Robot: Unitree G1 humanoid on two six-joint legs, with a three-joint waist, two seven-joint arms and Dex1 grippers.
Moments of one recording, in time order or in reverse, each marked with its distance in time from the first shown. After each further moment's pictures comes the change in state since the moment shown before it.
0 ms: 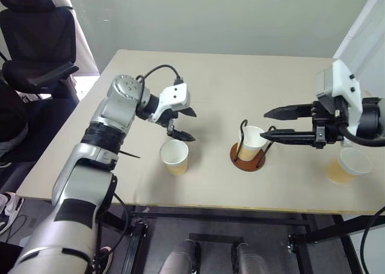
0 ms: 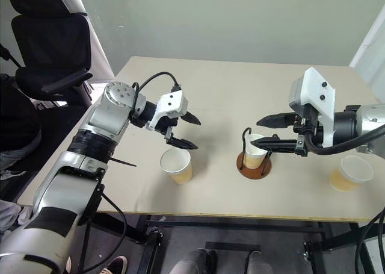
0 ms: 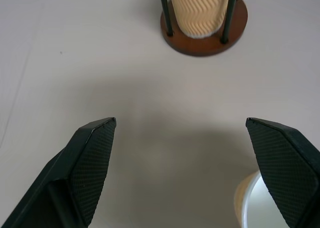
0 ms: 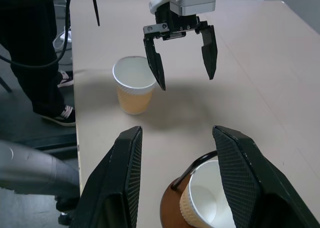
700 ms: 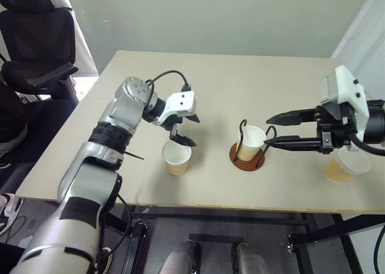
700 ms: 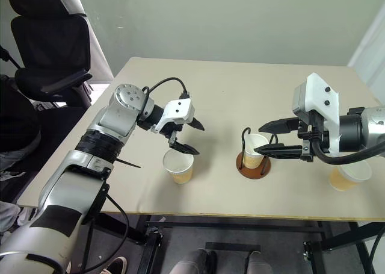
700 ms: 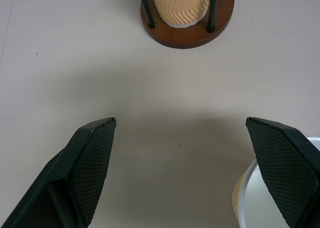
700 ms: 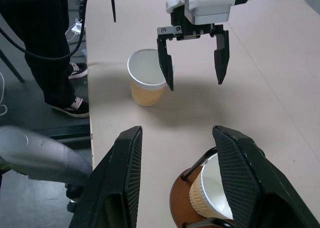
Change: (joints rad) left arm -0.015 -0.035 -0.038 0.040 0.048 -0.063 -0.026; right arm 0.043 -0.055 0.001 0.006 0.034 -0.062 0.042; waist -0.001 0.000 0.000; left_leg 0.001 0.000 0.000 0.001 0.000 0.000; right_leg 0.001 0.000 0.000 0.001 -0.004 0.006
